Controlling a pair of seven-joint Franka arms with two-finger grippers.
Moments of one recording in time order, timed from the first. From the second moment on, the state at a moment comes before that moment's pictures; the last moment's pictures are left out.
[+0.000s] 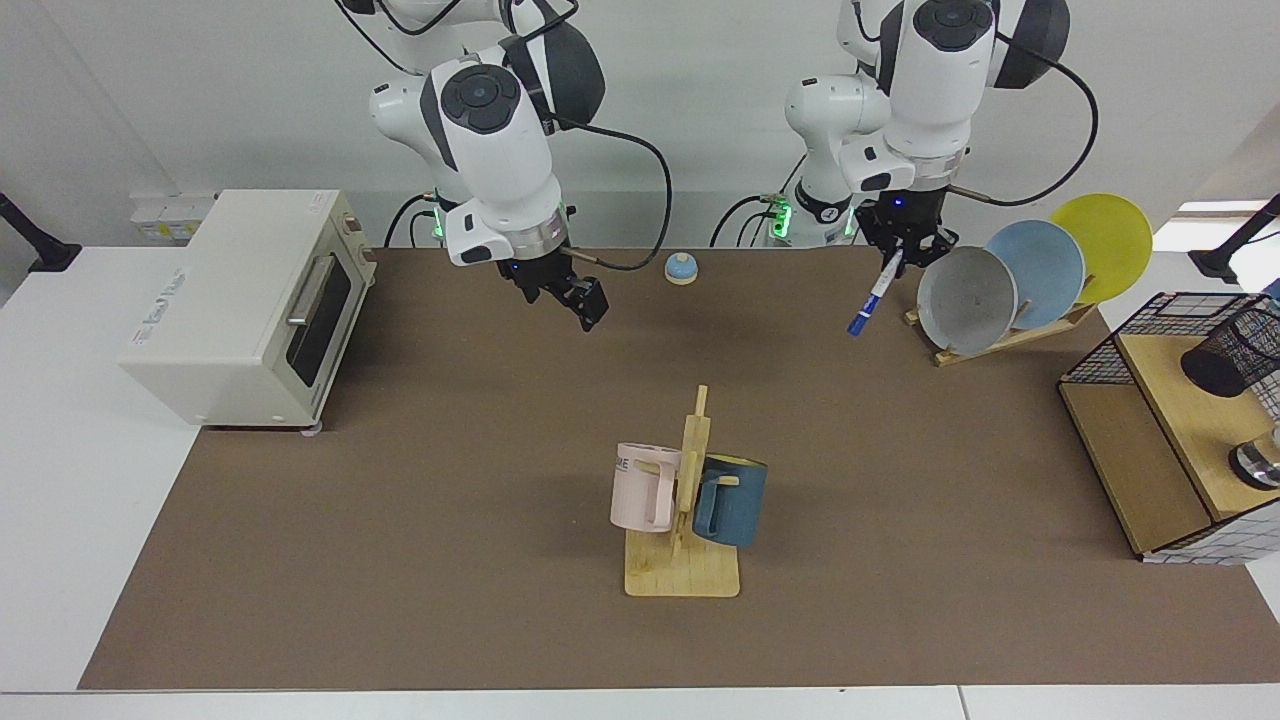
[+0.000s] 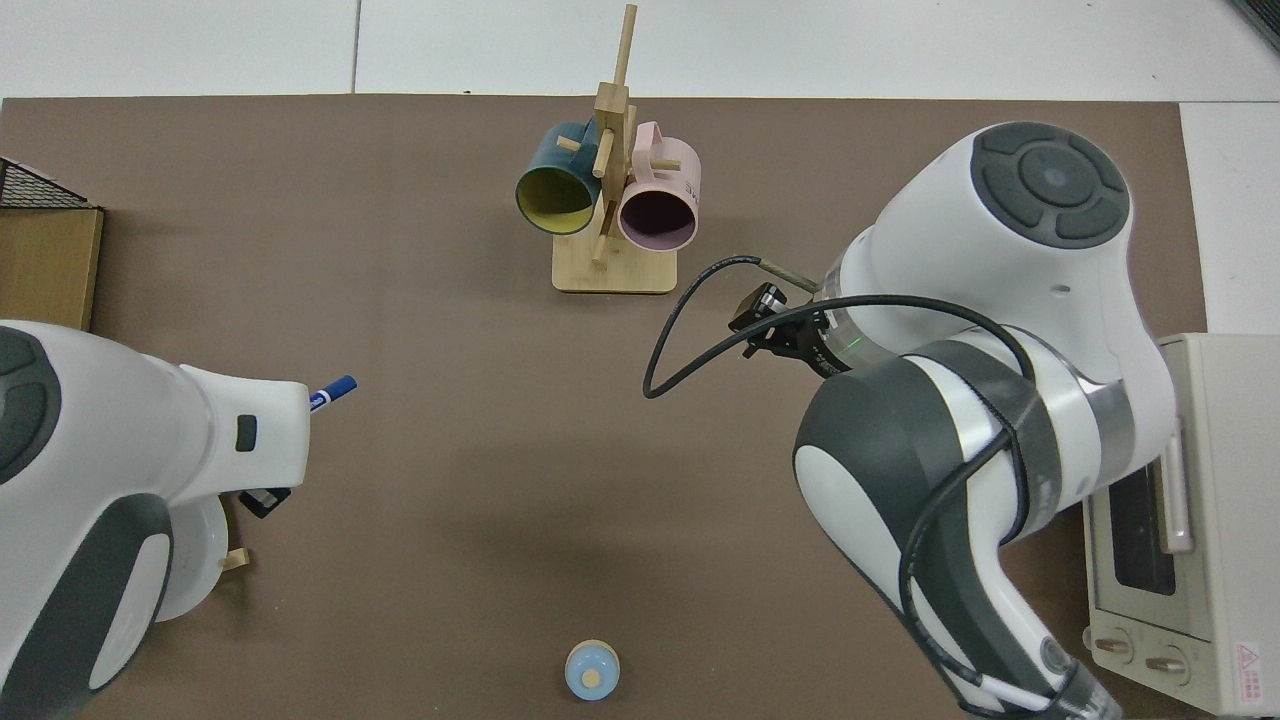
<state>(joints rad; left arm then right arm) 0.00 -0.22 -0.23 -1.98 0.17 1.73 0.57 0.35 0.18 0.03 -1.58 0.12 1.69 0.93</state>
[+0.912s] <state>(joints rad) 0.20 -0.04 -0.22 -1.74 0.57 1.73 1.08 0.24 0.16 0.03 -1.59 0.00 1.74 0.55</state>
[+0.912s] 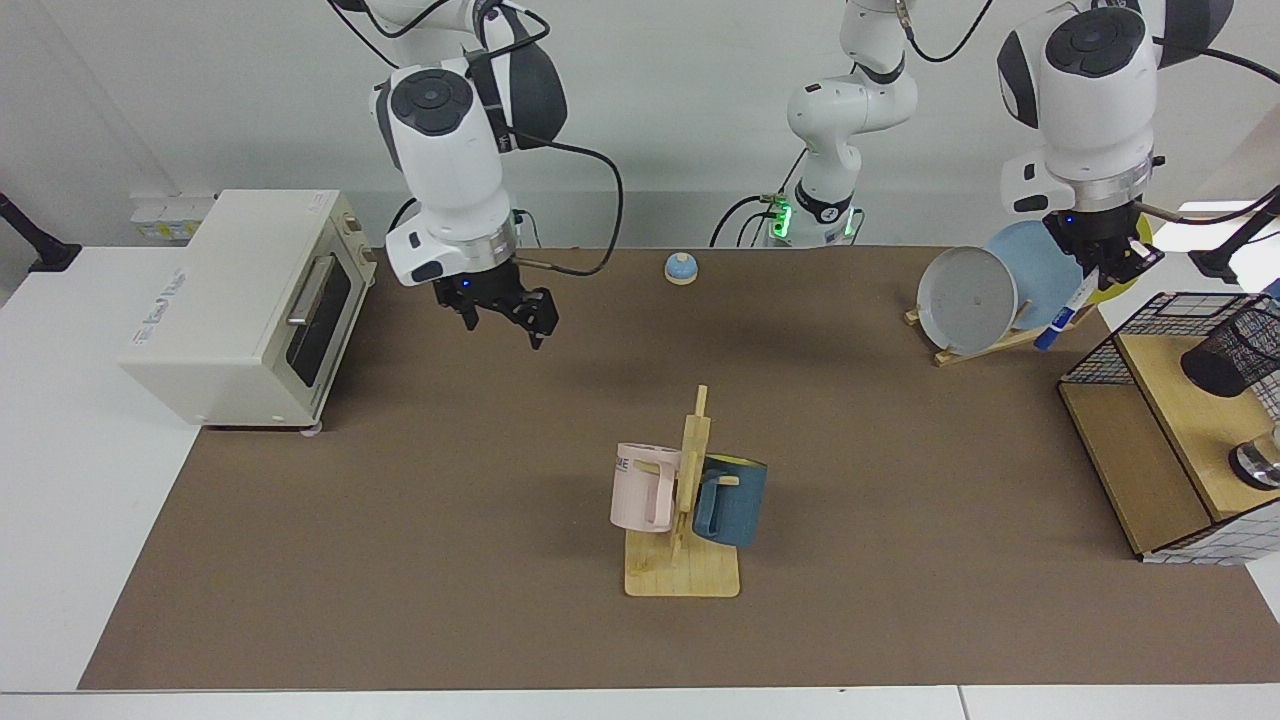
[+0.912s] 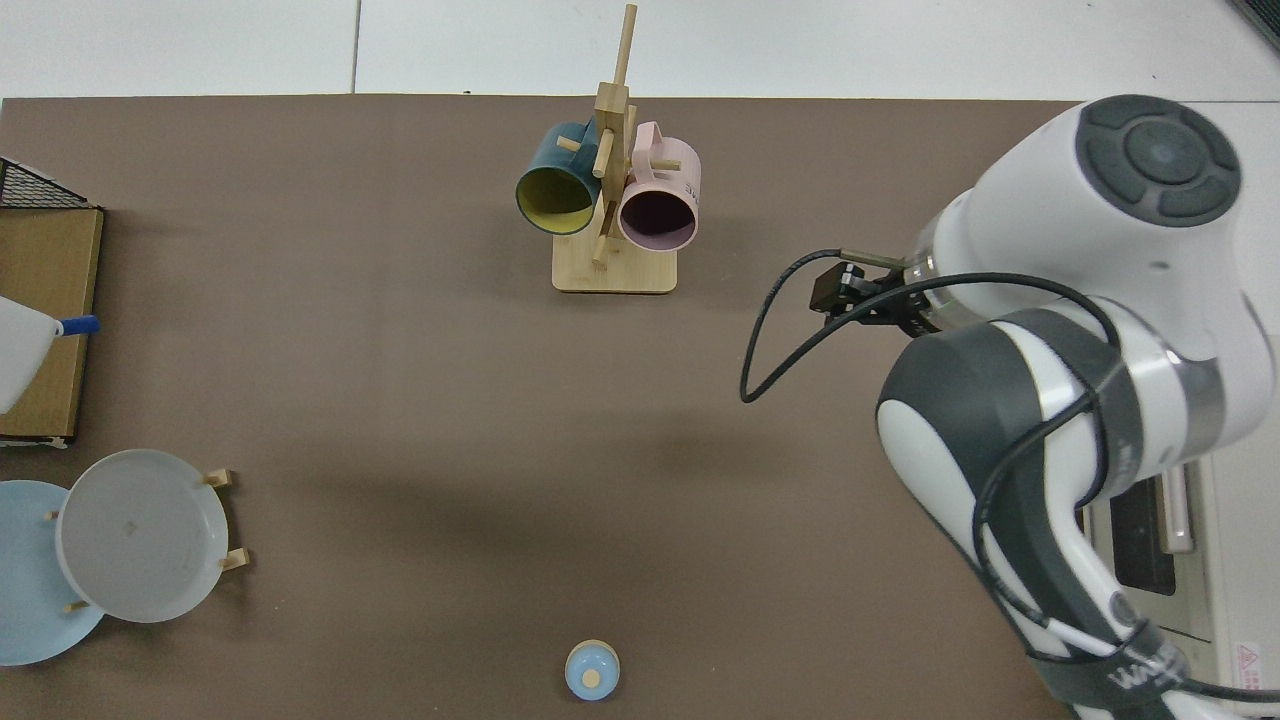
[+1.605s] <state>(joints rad) 0.22 0.01 -0.22 -1.64 0.79 1.73 1.33 0.07 0.08 0.03 -1.49 -0.03 1.58 0.15</state>
